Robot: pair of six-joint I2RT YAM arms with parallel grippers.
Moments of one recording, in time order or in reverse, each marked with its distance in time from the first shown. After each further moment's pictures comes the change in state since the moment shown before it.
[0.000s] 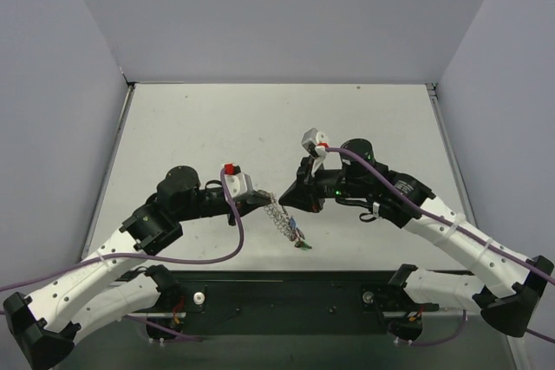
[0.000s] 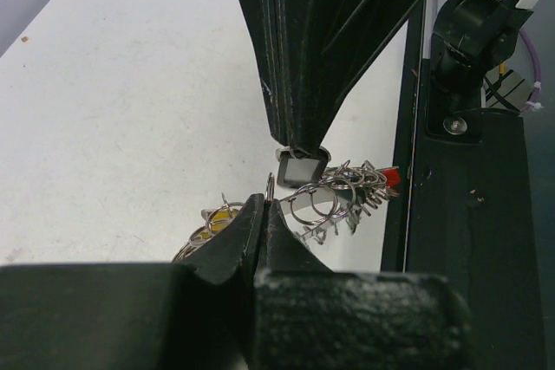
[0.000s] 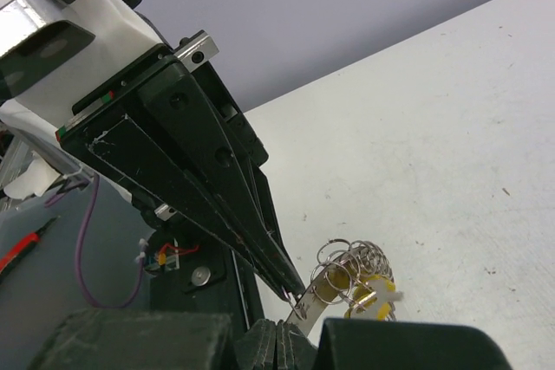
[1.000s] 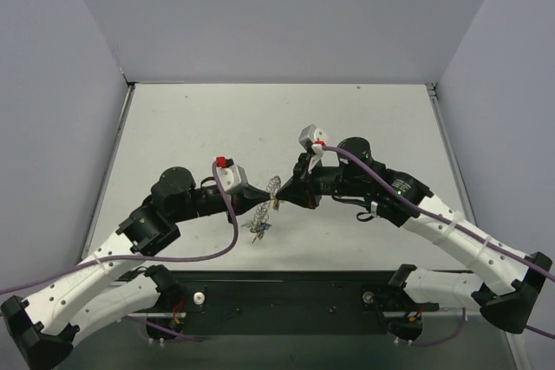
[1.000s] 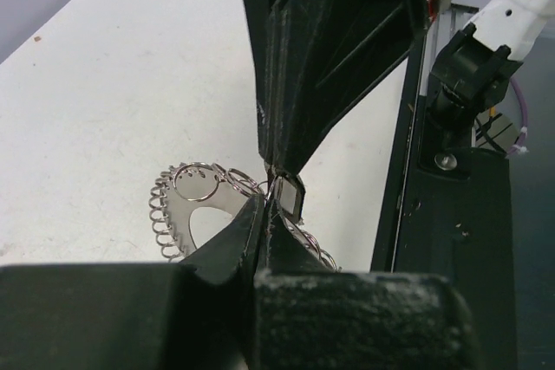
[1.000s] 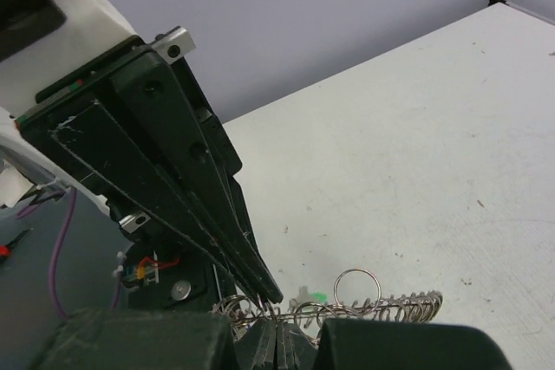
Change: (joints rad) left arm 0.000 -0.023 0.005 0.026 -0.040 -0.083; right arm 0.031 0.038 0.035 0.016 0.080 -0.010
